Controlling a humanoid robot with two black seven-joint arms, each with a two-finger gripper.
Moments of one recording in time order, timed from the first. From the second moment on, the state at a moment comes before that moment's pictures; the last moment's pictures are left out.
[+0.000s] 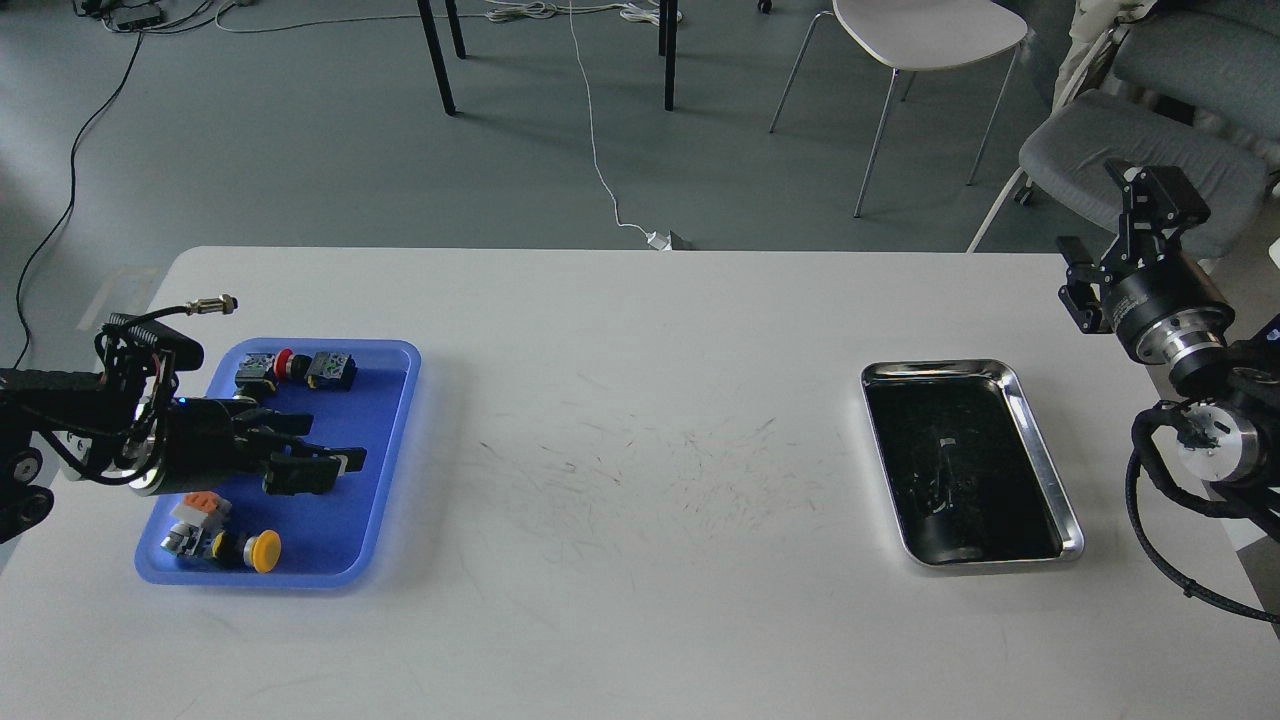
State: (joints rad) left arm -0.73 0.92 -0.23 -1.19 1.74 -0.28 -0.49; right arm 0.69 -0.71 0.42 1.00 -0.06 -0.04 0.49
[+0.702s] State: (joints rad) left arm -0.66 0.88 -0.23 -1.10 1.75 -0.24 -0.49; right arm 0.69 -0.71 0.42 0.99 -0.06 -0.04 0.49
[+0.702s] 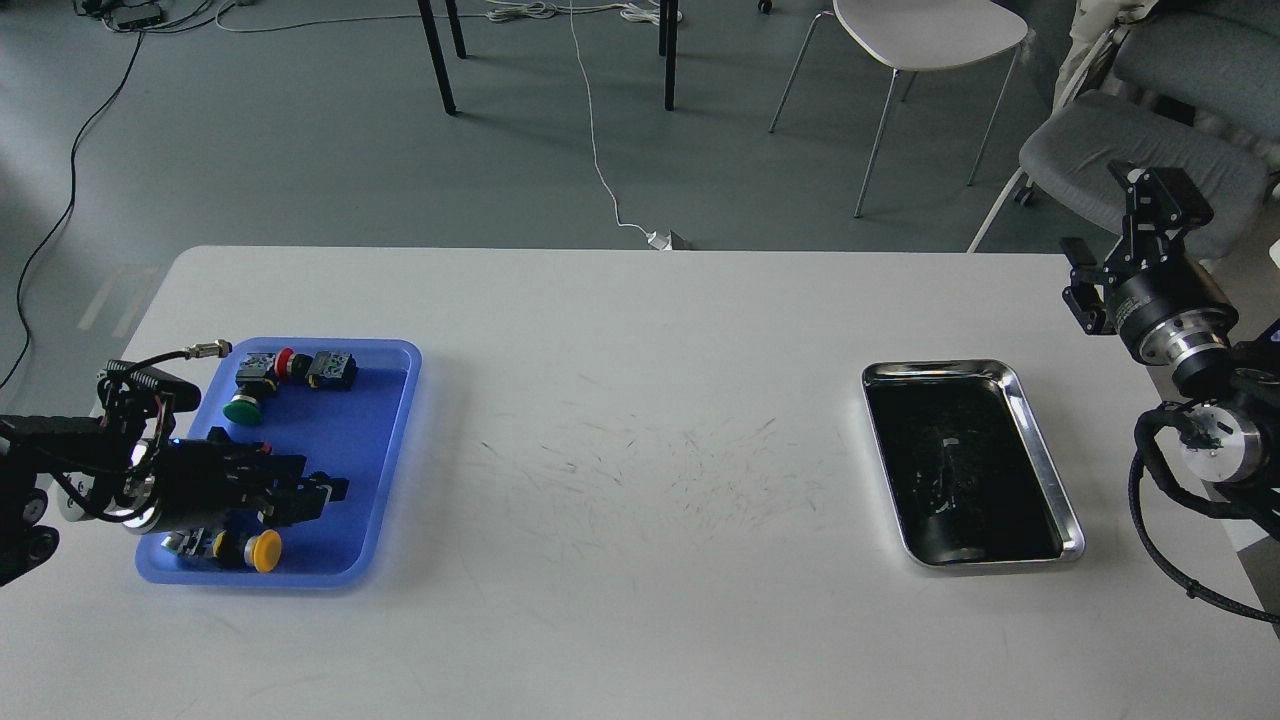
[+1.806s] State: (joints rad) left arm -0.64 0.84 -0.22 -1.05 1.75 -0.23 -0.49; right arm 0.69 -0.71 0.42 0.99 -0.07 -0.04 0.49
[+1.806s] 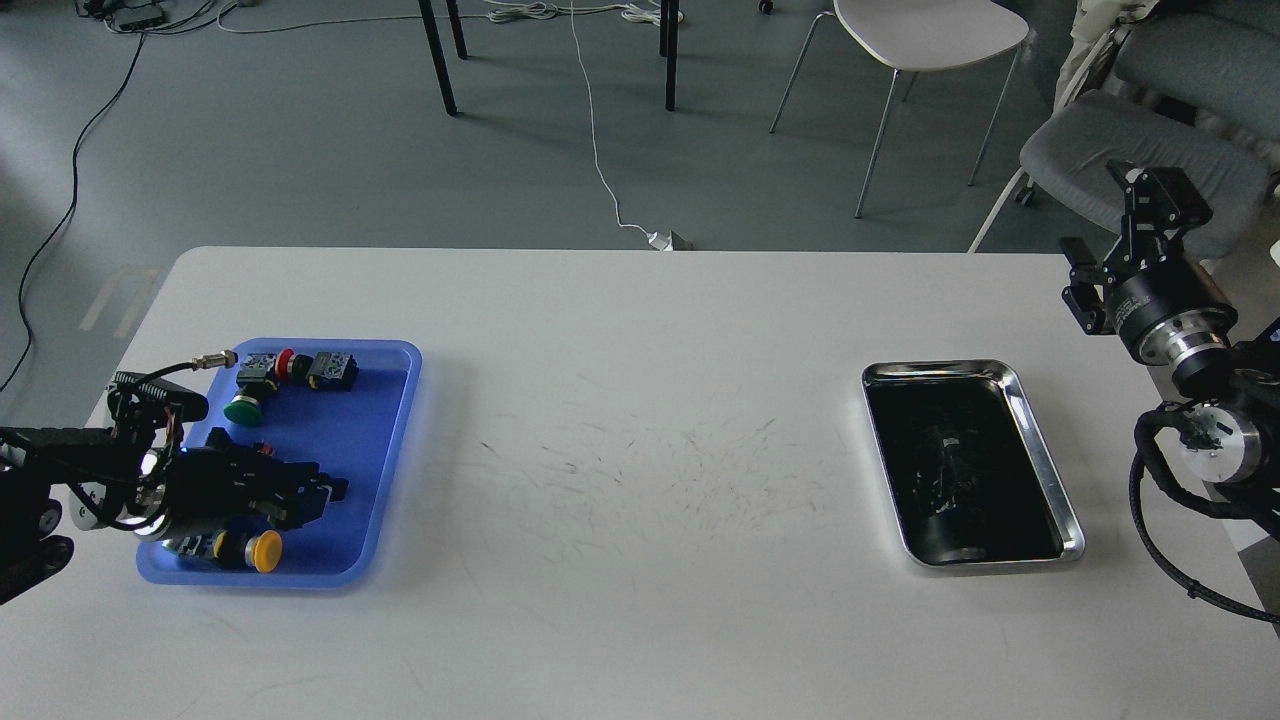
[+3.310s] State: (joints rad) left arm -0.93 0.91 -0.24 -1.11 1.58 -0.26 -0.49; right arm 0.67 -0.70 0.42 0.95 -0.07 -0.04 0.49
